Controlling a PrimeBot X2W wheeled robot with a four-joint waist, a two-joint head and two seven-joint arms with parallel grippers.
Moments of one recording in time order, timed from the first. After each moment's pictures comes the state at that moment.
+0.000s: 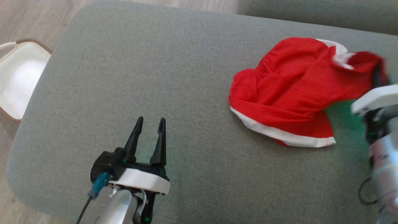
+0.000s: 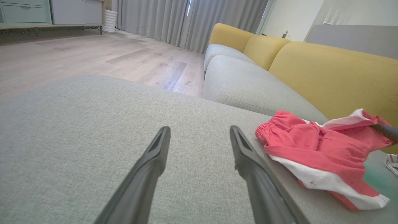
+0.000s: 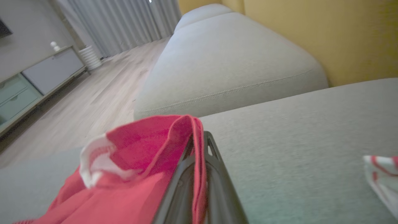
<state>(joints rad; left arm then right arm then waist) -0.21 0.05 -0.37 0.35 -0.42 -0.06 -0.25 -0.69 -0.19 -0.23 0.99 0.21 0.13 -0.17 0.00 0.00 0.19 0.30</state>
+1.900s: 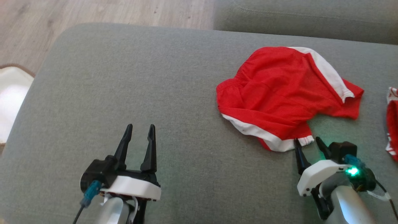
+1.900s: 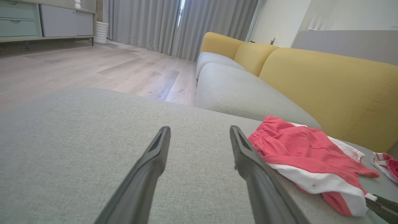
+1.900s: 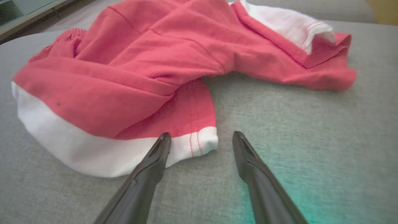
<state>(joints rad) -0.16 0.05 -0.29 0.34 -0.36 -0.08 -0.25 -0.24 -0.05 -0.04 0.68 0.04 0.13 -0.09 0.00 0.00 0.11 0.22</state>
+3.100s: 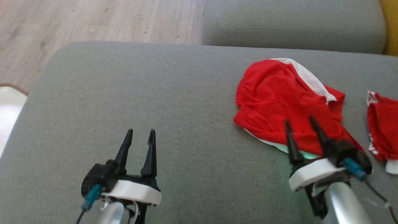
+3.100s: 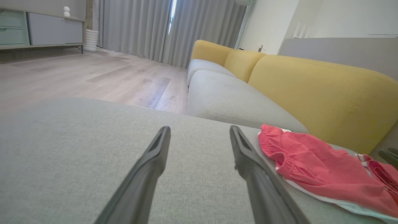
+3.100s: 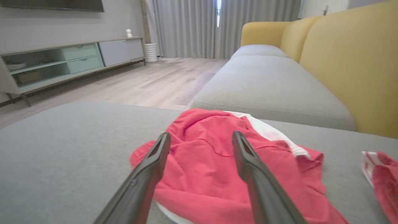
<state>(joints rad) -0.14 0.05 -0.29 0.35 -0.36 -0.08 -0.25 -0.16 -0.05 0.06 0.41 0.03 0.13 -0.21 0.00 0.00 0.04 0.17</state>
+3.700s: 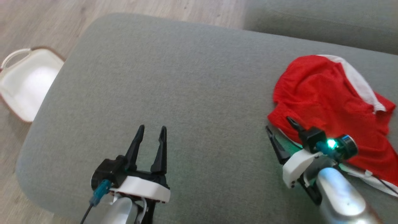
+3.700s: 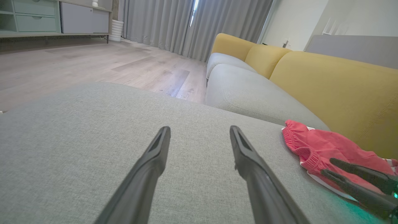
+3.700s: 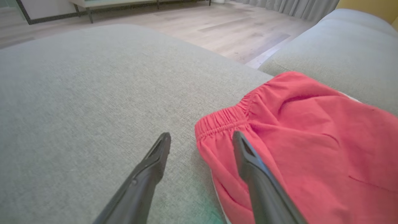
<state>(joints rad) -0.17 0.05 -0.36 0.35 -0.40 -0.08 -0.25 -0.32 -0.16 0.32 0.62 0.02 0.13 -0.14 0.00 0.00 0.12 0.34</state>
